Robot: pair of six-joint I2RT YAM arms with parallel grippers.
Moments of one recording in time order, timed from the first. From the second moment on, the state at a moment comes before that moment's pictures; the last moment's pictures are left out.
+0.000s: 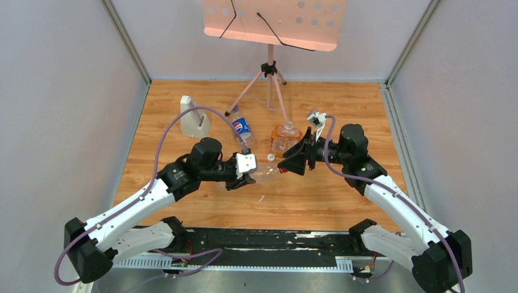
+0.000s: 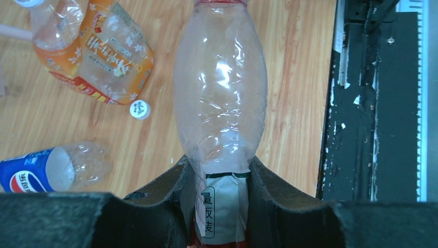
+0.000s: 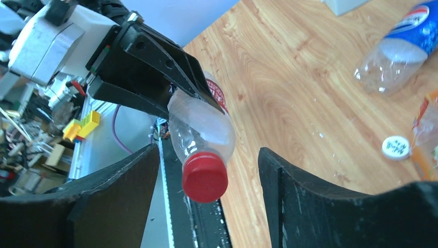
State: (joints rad) left arm -0.80 0.95 0.81 -0.39 0.50 0.41; right arm 0.48 0.99 0.73 0.11 -0.88 0.43
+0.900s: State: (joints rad) left arm -0.82 0.95 0.79 -0.34 0.25 0.46; right arm 0.46 1.08 0.76 -0.02 -0.66 0.88
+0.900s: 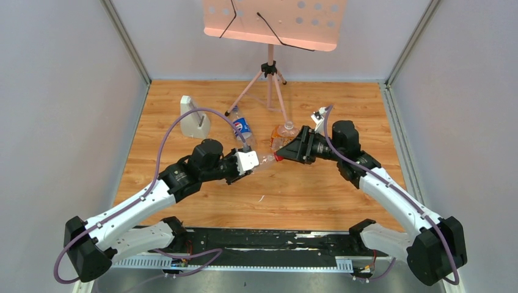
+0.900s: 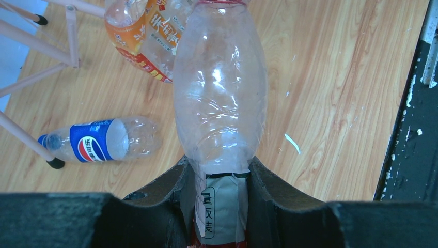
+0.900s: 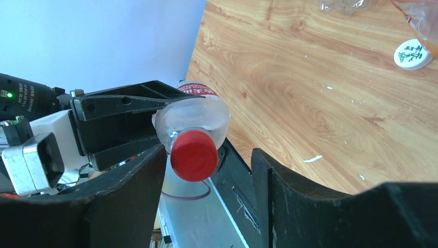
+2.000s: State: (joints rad) left arm -0.83 0.96 0.78 -0.32 0.25 0.46; right arm 0.45 1.12 0.78 0.02 -0.77 0.85
